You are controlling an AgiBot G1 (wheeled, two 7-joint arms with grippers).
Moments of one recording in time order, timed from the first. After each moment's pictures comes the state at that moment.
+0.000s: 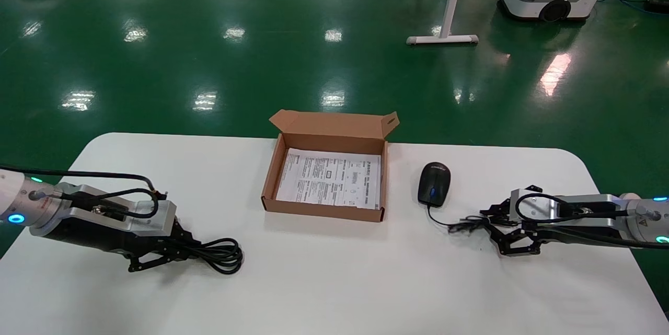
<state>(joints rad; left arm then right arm) -1.76 1.02 1.03 -0.03 1.51 1.47 0.62 1.58 -0.97 -0.63 0.00 -1.53 -1.26 -0.81</state>
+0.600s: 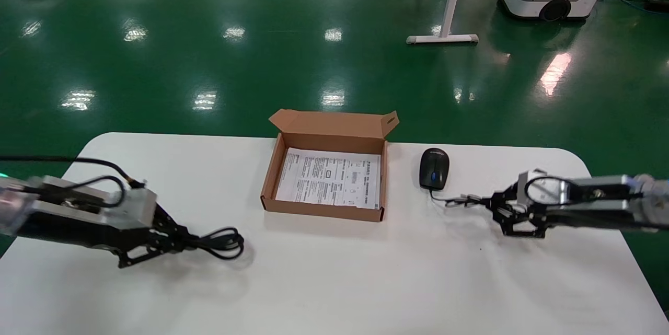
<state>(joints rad) -1.81 0.92 0.97 -0.05 1.43 1.57 0.64 1.68 -0.94 -0.61 0.03 -1.51 -1.31 -0.78</state>
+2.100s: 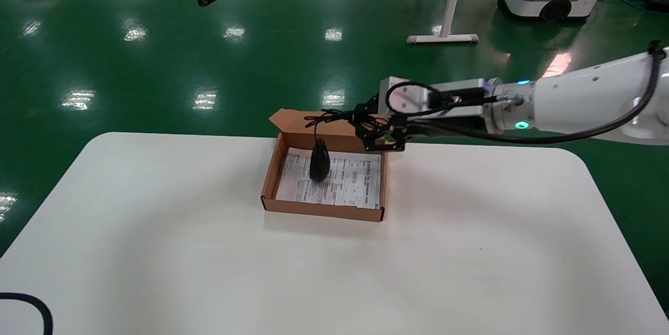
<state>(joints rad) -2.15 1.10 0.81 -0.11 1.17 1.43 0.53 1.75 -1.26 -0.57 0.16 -1.44 -1.26 -0.71</state>
